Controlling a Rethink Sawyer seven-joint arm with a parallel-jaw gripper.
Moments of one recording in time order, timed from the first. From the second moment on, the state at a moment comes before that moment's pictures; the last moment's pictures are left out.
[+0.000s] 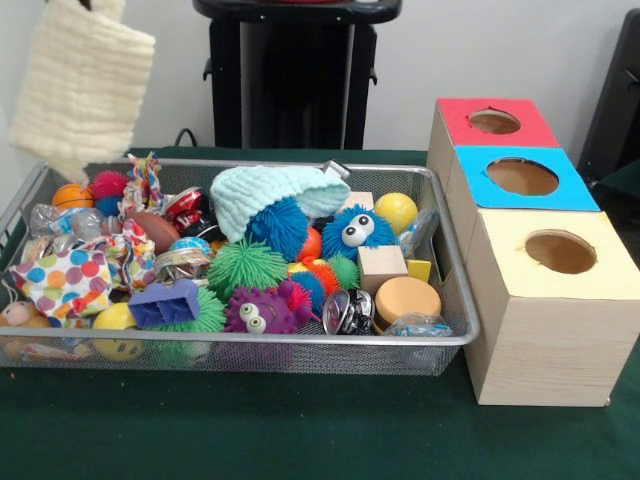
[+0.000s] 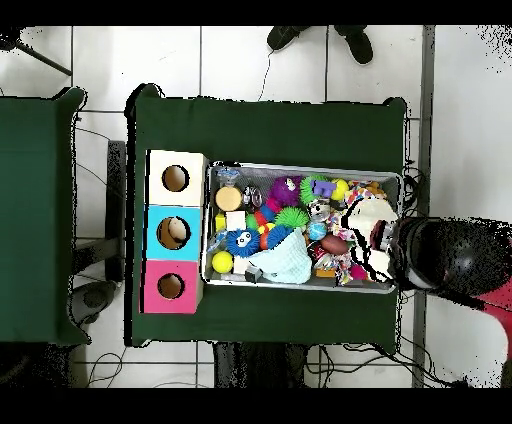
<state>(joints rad) -0.78 -1.01 0.26 1.65 -0.24 0.95 1.53</state>
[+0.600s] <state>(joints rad) -0.73 -0.97 0.15 1.55 -0.24 0.95 1.53</state>
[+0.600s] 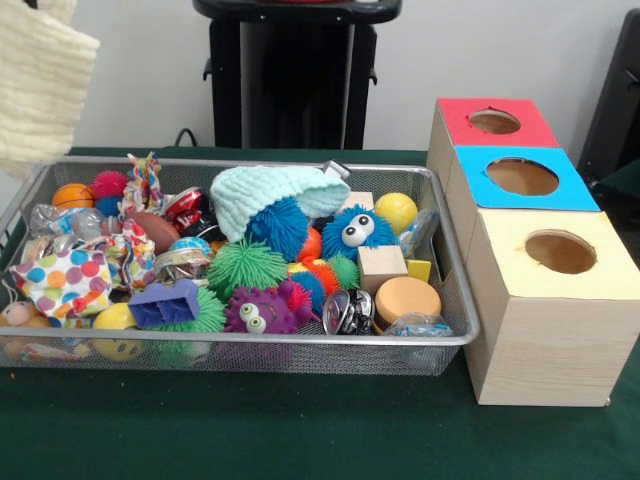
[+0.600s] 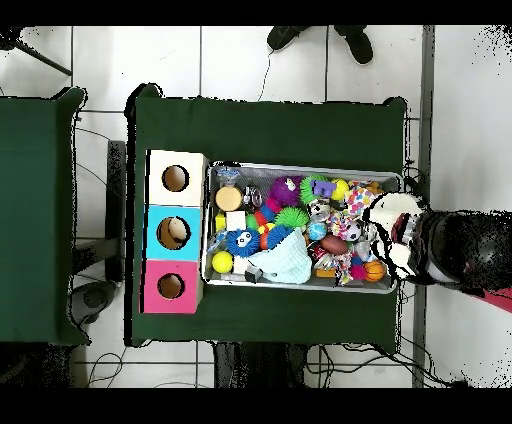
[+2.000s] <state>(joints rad) -0.49 -0.84 -0.01 1.15 -0.19 1.38 1.59</state>
